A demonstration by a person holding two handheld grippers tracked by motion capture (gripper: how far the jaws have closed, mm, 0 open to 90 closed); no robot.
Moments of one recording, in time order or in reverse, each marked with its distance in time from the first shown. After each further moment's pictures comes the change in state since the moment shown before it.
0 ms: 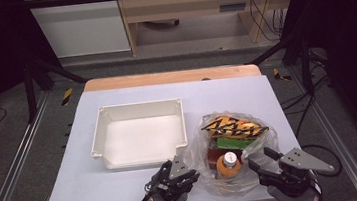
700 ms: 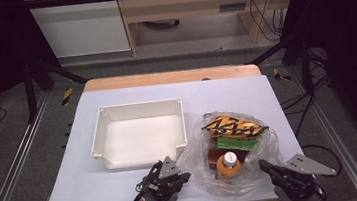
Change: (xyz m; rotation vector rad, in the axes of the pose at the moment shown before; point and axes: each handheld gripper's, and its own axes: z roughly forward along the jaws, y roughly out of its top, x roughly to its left) left arm 0.018 -0.016 -0.010 0.016 -0.024 -0.026; right arm -0.011 -0.020 -0.007 0.072 0.017 -0.003
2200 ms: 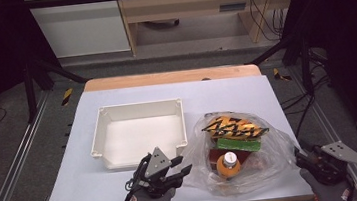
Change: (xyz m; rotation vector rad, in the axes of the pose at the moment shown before) left arm -0.007 0.040 -0.050 -0.213 0.054 0.007; right arm -0.076 -0.003 -0.020 -0.169 -0.242 0.119
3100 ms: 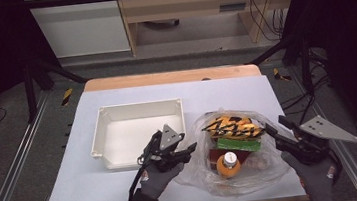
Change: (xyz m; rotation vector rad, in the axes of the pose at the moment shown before) left arm 0.026 0.030 0.054 0.053 0.087 0.032; right arm 0.057 0.075 0.017 -0.038 0.125 -0.147
